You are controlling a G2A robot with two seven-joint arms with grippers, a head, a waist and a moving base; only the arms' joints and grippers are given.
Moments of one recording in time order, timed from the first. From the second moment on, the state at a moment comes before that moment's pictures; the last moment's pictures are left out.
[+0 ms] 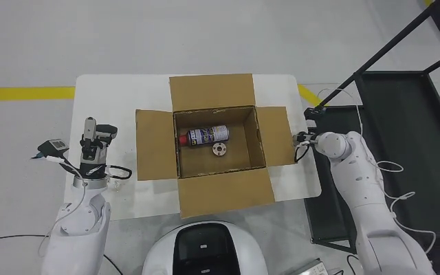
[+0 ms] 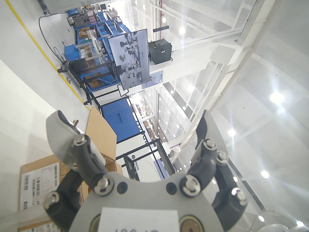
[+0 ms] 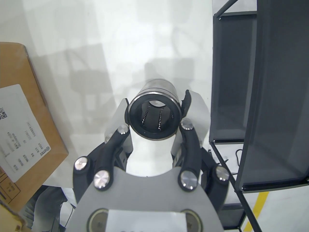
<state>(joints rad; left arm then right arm) 1.53 -1.27 -1.55 -1.65 -0.12 -0.60 -0.12 -1.06 -1.09 1.47 -1.07 -0.86 -0.08 0.83</state>
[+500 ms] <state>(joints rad) 1.53 -1.27 -1.55 -1.65 -0.12 -0.60 -0.12 -1.13 -1.07 1.53 -1.15 -0.80 -0.08 0.81</state>
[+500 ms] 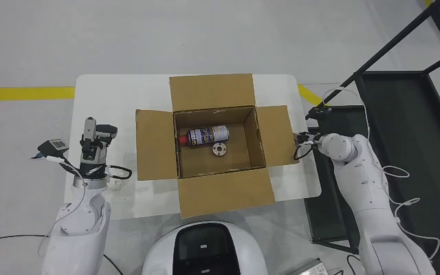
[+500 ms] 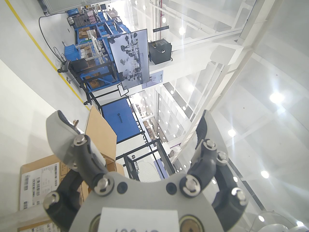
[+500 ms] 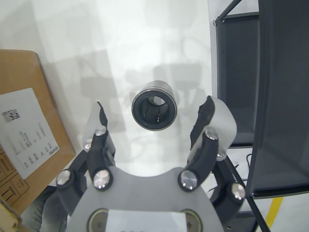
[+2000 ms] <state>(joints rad) 1.53 -1.27 -1.55 -1.65 -0.12 -0.60 -0.12 -1.30 -1.05 1.34 -1.94 -0.79 -0.29 0.93</state>
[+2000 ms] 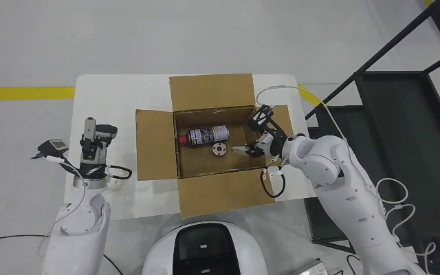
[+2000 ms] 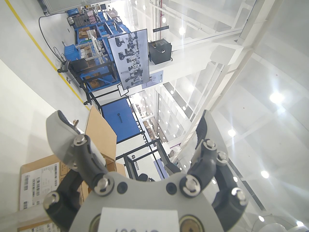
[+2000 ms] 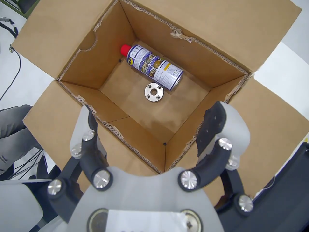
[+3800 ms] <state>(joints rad) 1.53 -1.27 -1.55 -1.65 -0.12 -0.60 -0.12 -1.08 -1.12 1.00 -1.68 -0.90 -0.16 0.93</state>
